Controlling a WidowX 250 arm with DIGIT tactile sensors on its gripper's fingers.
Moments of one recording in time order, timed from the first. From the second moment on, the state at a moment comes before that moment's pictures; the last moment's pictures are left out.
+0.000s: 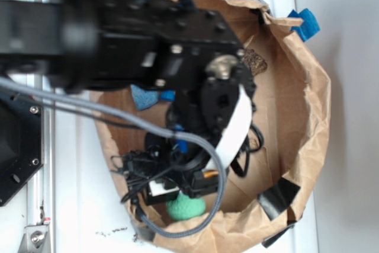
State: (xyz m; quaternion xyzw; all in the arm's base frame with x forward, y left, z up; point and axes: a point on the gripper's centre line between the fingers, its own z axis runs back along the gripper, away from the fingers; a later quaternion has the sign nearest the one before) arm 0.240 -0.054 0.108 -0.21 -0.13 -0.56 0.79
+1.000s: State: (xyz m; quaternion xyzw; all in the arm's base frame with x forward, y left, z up) arm 0.231 0.009 0.151 -0.08 -0.06 -0.06 0.99
